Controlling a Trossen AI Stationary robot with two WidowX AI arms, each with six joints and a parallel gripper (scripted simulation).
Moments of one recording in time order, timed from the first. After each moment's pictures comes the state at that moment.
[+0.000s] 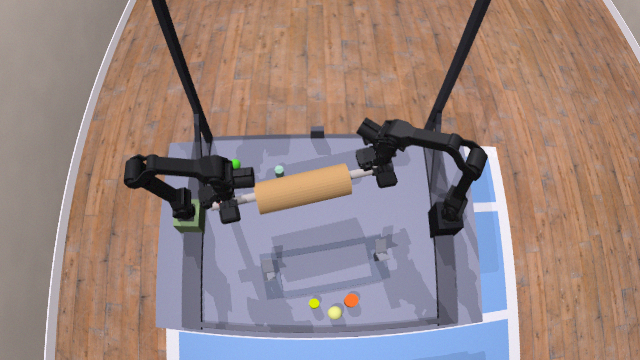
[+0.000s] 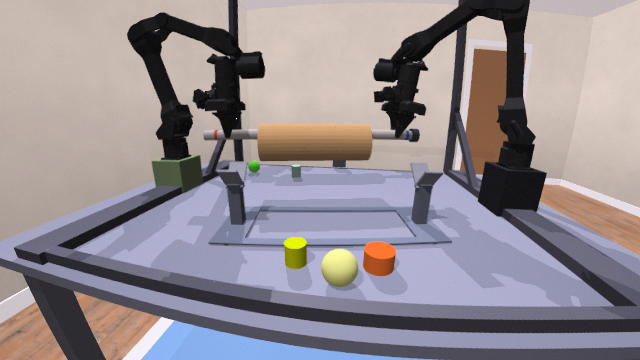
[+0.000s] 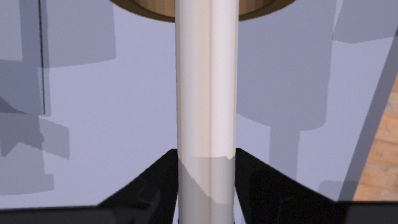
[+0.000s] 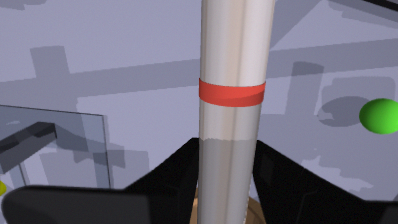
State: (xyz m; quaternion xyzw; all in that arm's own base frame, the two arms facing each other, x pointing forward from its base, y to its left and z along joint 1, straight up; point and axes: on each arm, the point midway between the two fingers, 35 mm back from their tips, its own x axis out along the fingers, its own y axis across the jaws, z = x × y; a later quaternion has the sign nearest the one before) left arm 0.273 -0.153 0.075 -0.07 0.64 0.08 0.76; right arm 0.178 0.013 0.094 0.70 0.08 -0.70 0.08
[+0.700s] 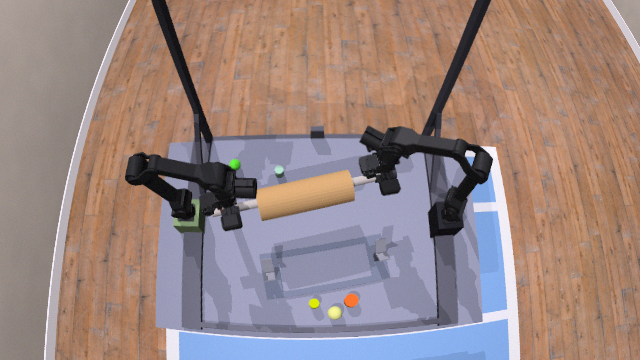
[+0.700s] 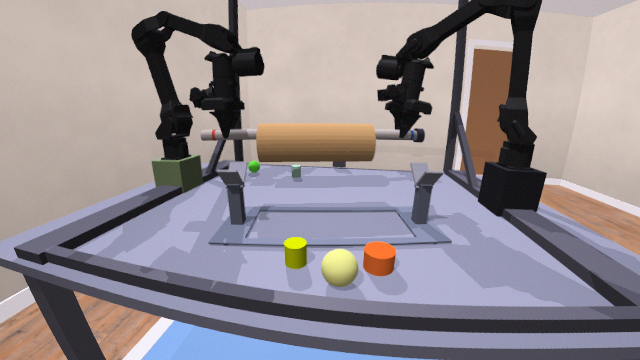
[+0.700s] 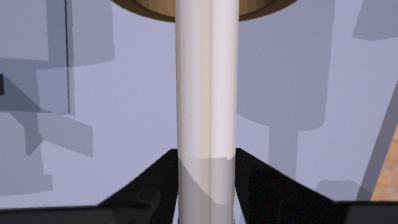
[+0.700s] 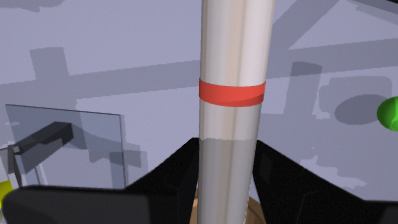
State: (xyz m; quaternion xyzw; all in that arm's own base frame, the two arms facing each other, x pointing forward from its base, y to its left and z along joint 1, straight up) left arm 0.266 -0.127 0.078 -0.07 0.64 0.08 0.76; right arm 0.185 -0.009 0.097 0.70 0.08 -0.70 0.08
